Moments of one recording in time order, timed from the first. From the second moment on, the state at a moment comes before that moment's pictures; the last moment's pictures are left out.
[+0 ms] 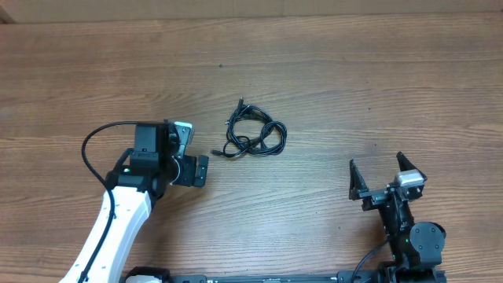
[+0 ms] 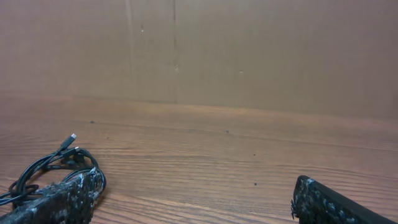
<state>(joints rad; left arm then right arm) -0.11 1.25 0.74 -0.58 0.14 0.06 0.04 0.01 0.02 -0.02 -0.13 -0.01</state>
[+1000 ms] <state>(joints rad) -0.11 1.26 0.74 -0.55 0.17 0.06 0.04 0.01 0.02 -0.02 -0.13 -0.01</state>
